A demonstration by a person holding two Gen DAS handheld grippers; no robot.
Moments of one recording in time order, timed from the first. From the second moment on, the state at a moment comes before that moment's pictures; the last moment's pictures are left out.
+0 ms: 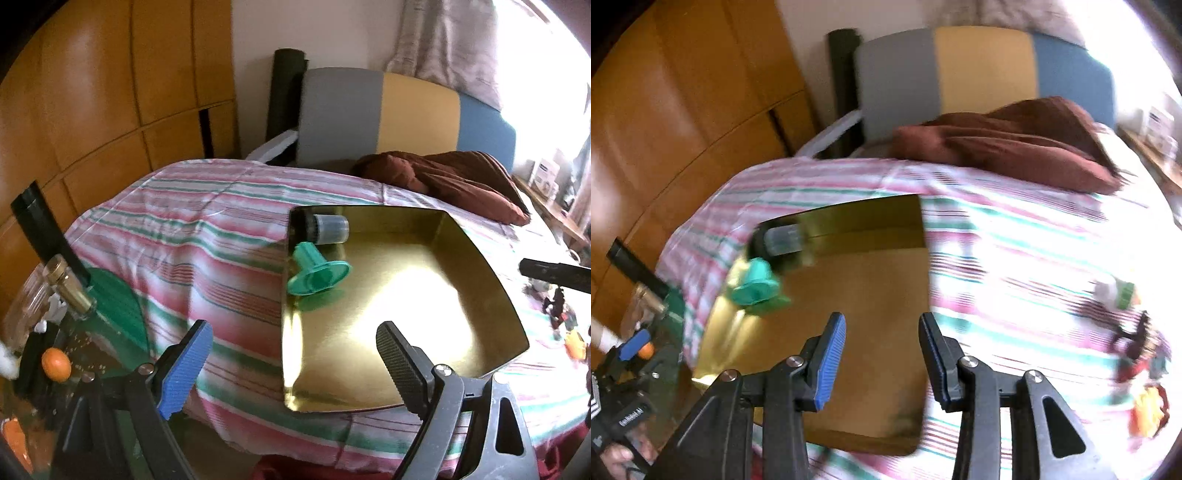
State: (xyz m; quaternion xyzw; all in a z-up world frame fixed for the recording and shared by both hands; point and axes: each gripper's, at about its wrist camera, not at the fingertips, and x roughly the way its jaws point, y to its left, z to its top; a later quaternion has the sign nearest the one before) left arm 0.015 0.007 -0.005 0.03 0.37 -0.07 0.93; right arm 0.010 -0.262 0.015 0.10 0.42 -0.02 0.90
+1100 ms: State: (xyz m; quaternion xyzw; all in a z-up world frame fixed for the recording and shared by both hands) left arm -0.011 -0.254 -0.017 0.14 0.41 -0.37 0.82; right arm -0.184 -0.600 -0.044 0.48 0.30 -0.35 0.75
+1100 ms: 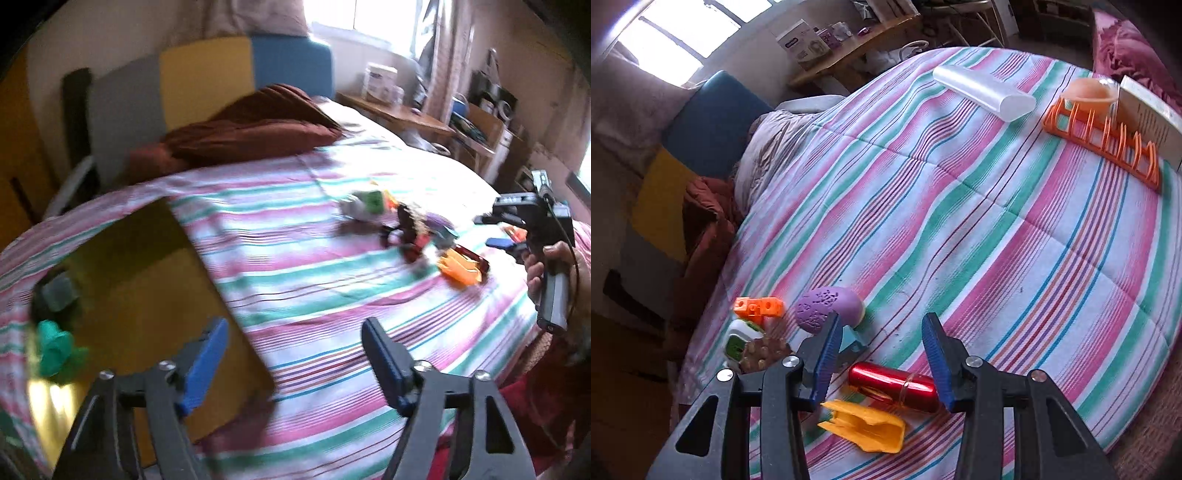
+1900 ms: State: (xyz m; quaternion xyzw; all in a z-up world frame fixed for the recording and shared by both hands) left arm 0.029 -0.459 -0.048 0.15 0.46 -0.42 0.77; right arm -0.179 -0.598 -0.040 0.51 0.29 -0.29 0.76
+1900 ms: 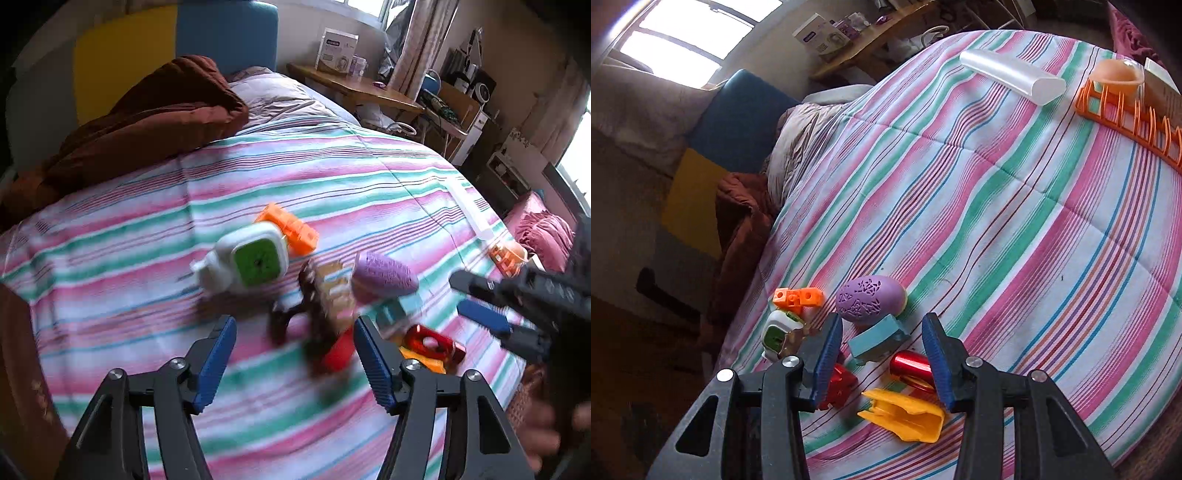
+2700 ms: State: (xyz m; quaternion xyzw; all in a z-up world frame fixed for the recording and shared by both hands) left arm 0.039 -0.433 -0.067 0.15 0.47 -0.43 0.75; right arm -0.192 -0.609 -0.044 0.54 0.26 -0.30 0.74
